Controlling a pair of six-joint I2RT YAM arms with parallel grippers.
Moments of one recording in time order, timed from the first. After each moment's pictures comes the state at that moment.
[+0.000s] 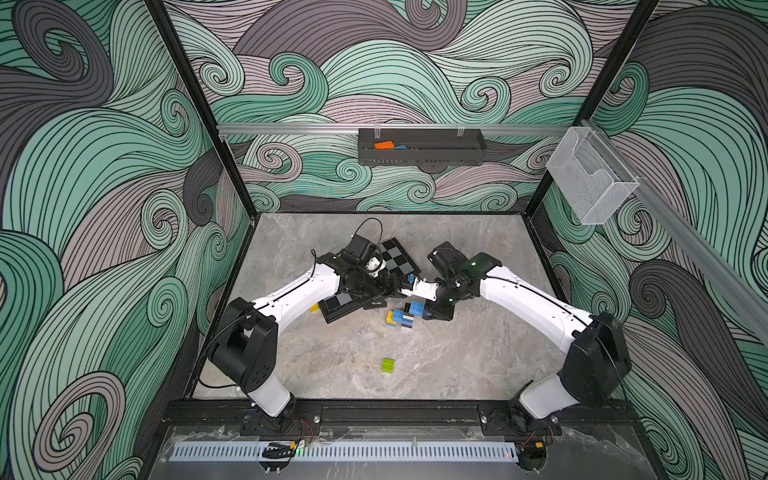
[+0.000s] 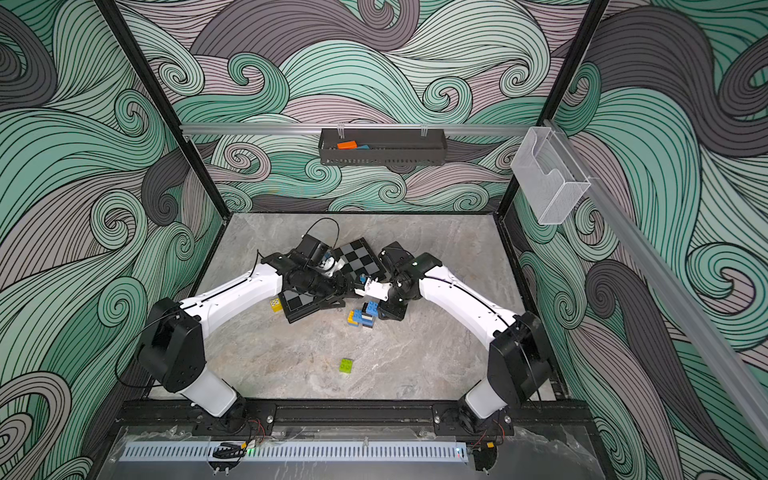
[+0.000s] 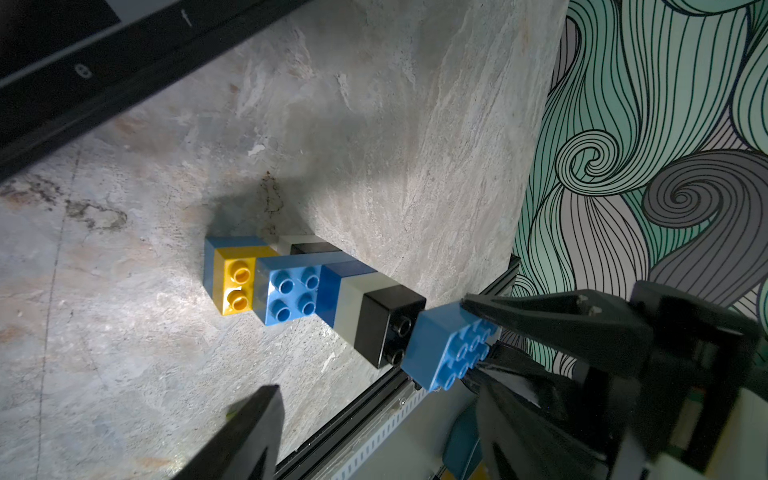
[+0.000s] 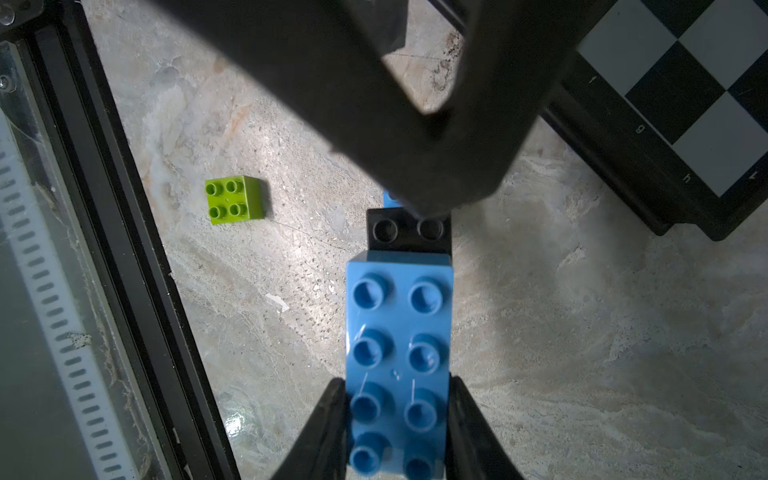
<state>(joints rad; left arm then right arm) -0.57 1.62 1.23 -0.67 0.62 -0.72 0.61 1.55 1.26 -1.04 -0.25 -0.59</state>
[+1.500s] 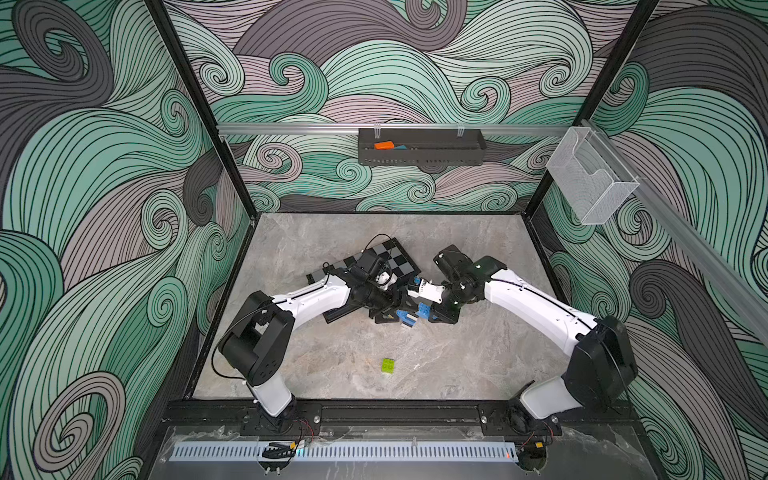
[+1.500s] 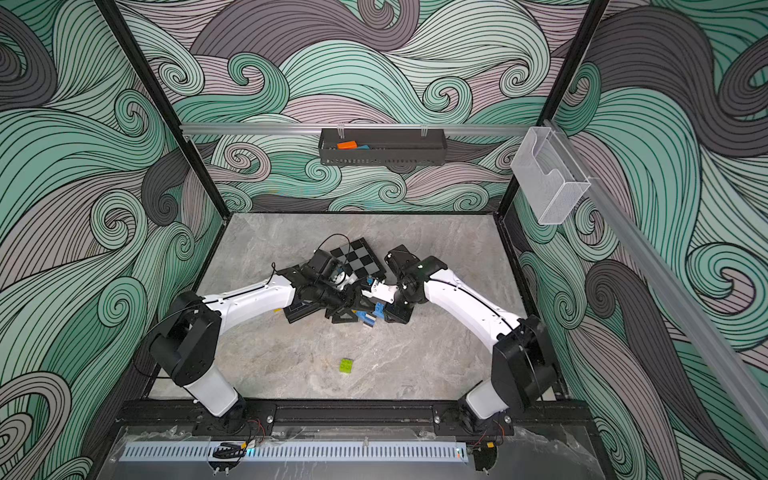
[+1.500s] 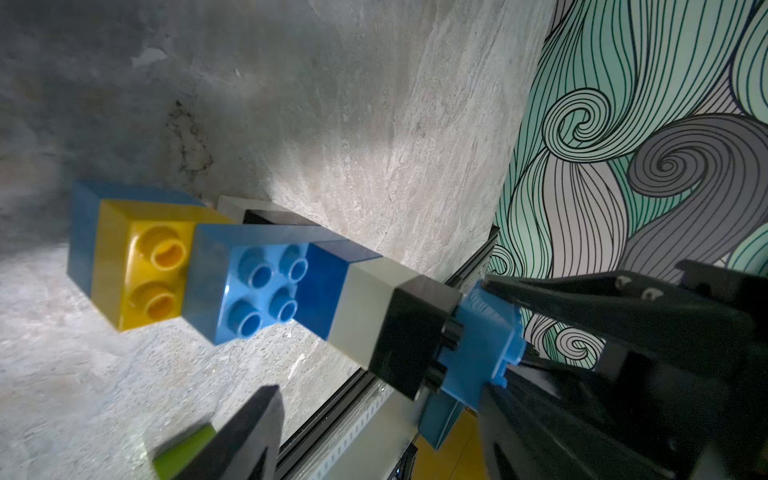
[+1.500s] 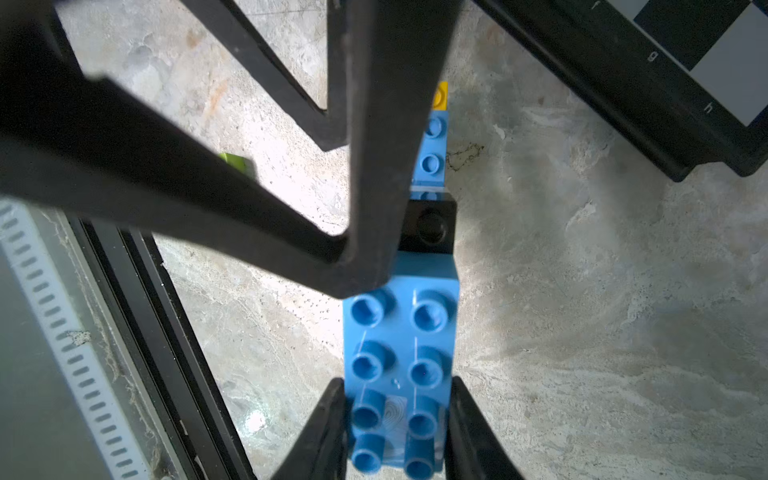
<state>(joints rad) -0.64 1.68 1.08 -0.41 0.73 -0.84 0.58 1.51 1.20 -1.04 -0.25 -0.55</state>
